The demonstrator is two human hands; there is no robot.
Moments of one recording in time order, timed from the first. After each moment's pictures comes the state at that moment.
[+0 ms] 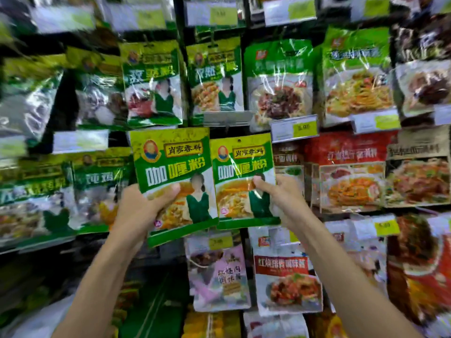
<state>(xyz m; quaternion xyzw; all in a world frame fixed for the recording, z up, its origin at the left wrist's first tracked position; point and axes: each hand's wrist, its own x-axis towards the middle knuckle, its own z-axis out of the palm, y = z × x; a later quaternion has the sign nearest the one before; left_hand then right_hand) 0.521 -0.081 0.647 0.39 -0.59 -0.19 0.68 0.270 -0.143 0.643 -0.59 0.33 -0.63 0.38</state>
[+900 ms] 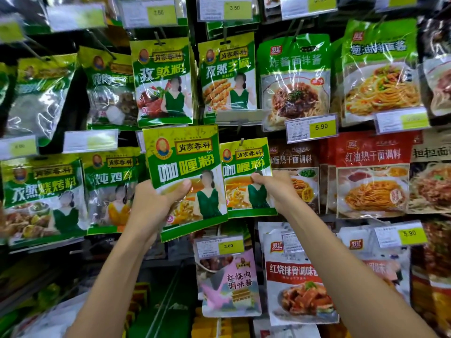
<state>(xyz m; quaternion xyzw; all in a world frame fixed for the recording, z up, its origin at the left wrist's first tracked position) 0.526 -0.103 0.653 0.36 -0.60 -0.22 0.68 0.302 -0.205 0.666 -0.51 0.43 -0.61 0.42</state>
